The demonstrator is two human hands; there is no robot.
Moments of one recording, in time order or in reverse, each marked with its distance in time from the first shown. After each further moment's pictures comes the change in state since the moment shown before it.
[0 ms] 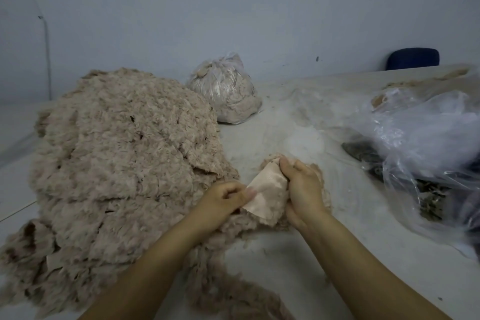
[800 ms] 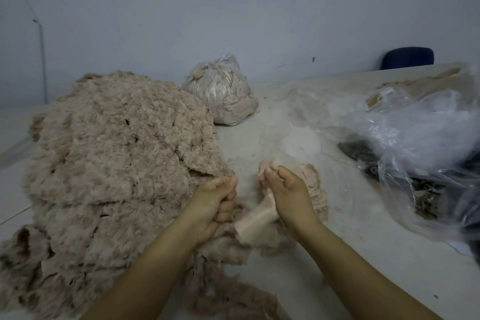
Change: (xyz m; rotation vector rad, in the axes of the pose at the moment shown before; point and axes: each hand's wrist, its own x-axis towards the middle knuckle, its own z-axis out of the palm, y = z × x) left_hand 0.006 0.008 0.002 -0.555 0.098 -0.274; right_hand -0.007 0.014 -0.011 -0.561 -0.124 -0.282
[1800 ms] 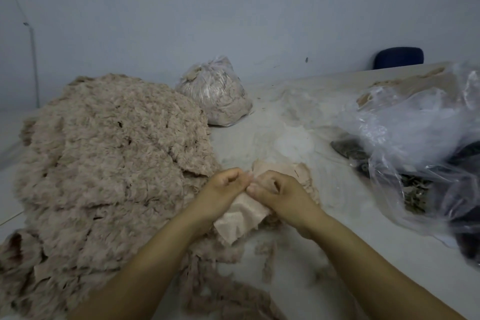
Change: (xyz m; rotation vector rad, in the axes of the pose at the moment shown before) left_hand -0.003 0.010 0.021 0.387 -0.172 0.263; right_hand -0.006 -0.016 -0.027 -0.139 -0.329 0.016
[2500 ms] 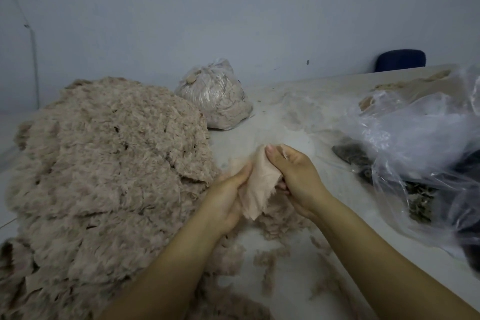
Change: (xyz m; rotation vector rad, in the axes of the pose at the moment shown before) left_hand 0.029 0.000 0.022 -0.663 0.166 -0.243; right_hand 0.032 -0.018 -0.017 0.419 0.118 -0.072
